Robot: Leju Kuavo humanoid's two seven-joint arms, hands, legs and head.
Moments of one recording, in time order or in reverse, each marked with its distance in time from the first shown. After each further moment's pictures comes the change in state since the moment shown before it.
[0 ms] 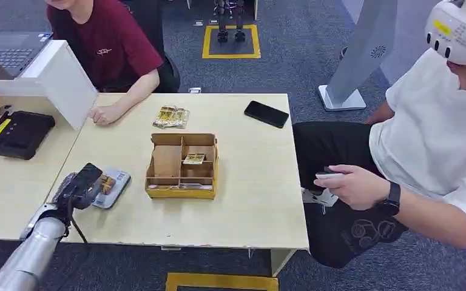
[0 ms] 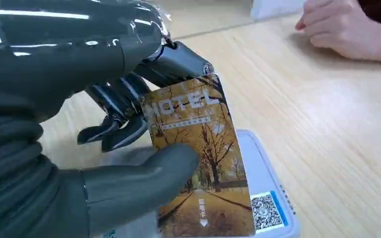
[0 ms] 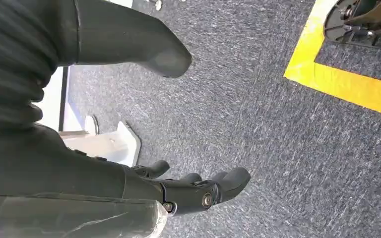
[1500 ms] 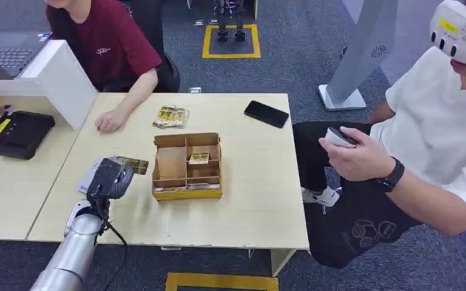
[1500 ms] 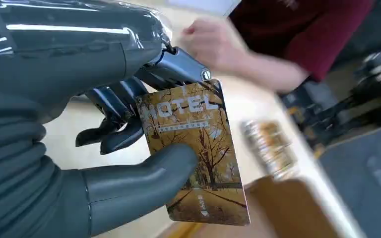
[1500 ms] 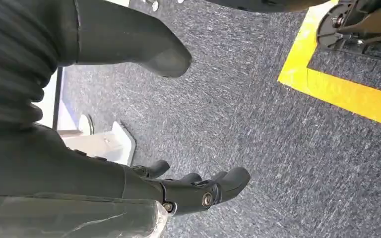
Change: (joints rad) left arm 0.028 -0.225 0.106 -0.129 0.175 0.026 -0.281; right arm 0.001 0.010 0.004 0.000 0.005 -0.002 -0.019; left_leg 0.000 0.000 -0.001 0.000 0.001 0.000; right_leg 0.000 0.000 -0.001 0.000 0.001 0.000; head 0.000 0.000
